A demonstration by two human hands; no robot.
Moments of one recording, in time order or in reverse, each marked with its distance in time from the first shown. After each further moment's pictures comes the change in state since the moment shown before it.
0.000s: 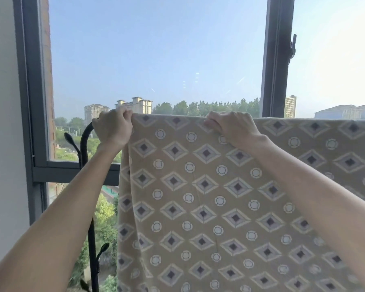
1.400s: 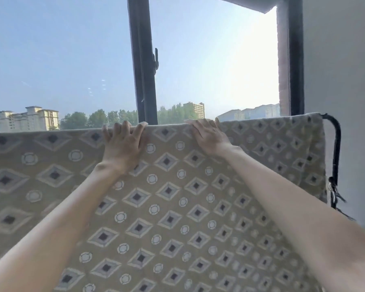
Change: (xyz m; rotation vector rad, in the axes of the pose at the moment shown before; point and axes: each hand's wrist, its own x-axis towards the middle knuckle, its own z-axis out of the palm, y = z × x) left_hand -0.128 0.327 0.085 -0.142 -0.364 0.613; right_hand -0.180 0.246 -0.073 0.101 -0.194 0.547
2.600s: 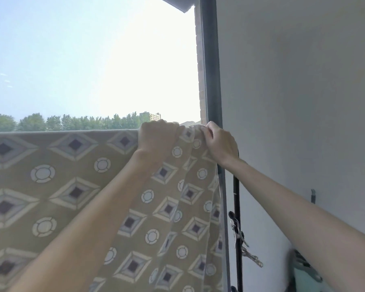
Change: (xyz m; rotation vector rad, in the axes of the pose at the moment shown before) left_hand 0.227 0.479 0.168 0.156 0.221 0.273; right_hand 0.002 0.467 -0.096 -0.100 0.446 0.238
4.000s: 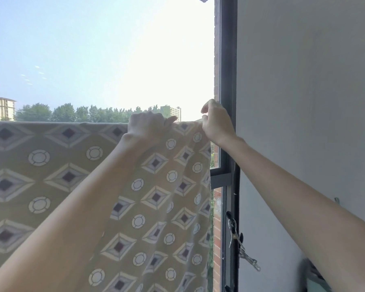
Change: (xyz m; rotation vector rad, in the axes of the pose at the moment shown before) left_hand 0.012 -0.017 0.002 -0.286 -0.263 -0.119; right_hand 0.046 -0.016 -0.006 0.054 -0.153 -0.042
